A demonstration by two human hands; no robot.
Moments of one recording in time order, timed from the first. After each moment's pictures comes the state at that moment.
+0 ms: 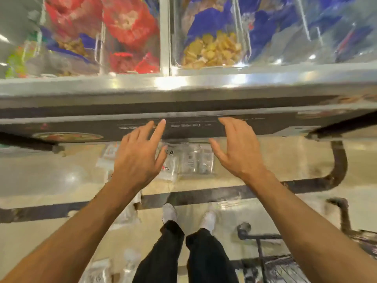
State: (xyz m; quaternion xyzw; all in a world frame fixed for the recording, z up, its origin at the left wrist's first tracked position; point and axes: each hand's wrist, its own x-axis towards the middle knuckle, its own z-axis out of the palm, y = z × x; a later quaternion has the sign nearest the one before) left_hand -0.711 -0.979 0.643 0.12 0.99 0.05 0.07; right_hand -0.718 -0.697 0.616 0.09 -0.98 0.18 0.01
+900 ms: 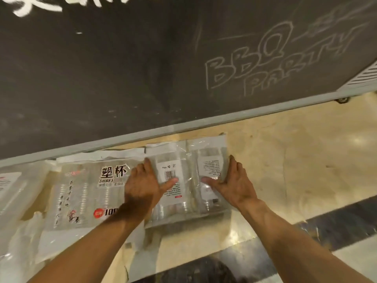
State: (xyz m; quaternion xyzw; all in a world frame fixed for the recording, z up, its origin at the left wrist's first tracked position) left_hand -0.753 -0.927 -0.123 0.07 0.98 0.09 0.16; right_hand -0.700 -0.658 -0.120 -0.23 -0.90 0.32 -0.19
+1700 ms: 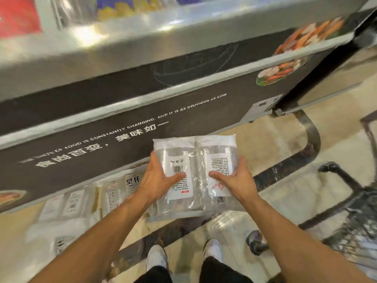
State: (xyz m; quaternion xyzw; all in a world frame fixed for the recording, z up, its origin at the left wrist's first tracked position) left_hand -0.703 -0.879 0.346 0.07 0.86 0.41 0.28; right_hand -0.586 -0.628 0.354 -0.38 -0.80 0.46 -0.07
